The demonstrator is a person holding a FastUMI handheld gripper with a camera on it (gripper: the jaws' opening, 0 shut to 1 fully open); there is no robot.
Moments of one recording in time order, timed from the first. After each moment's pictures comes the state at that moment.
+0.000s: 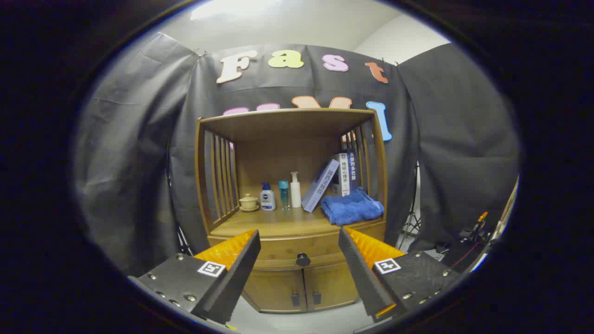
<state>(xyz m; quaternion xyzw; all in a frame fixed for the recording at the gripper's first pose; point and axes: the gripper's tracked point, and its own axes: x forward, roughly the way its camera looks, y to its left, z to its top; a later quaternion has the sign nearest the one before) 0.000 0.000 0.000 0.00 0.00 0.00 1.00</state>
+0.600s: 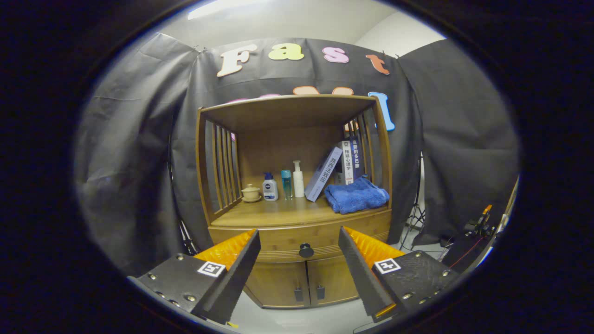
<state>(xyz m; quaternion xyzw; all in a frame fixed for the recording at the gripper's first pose) 0.005 0.006 -0.032 0.01 0.03 0.02 1.00</state>
